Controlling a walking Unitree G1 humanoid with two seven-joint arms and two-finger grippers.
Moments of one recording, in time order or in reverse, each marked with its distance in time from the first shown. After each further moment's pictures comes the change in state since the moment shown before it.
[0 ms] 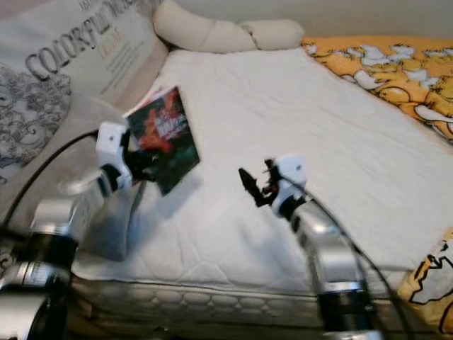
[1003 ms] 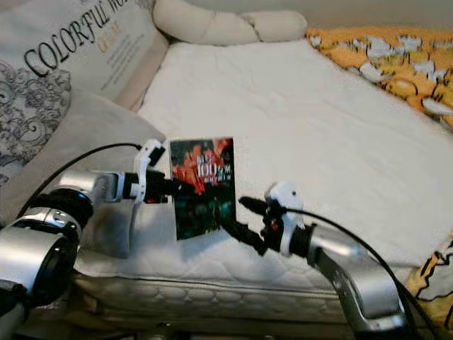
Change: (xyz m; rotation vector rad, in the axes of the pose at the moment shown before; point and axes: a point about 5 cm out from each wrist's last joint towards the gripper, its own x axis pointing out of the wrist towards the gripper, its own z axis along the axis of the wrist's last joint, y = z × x) left arm 0.018 -0.012 -0.026 -0.147 0.442 -0.358; right arm -0.053 0.033 -0.013 0.062 0.219 0.417
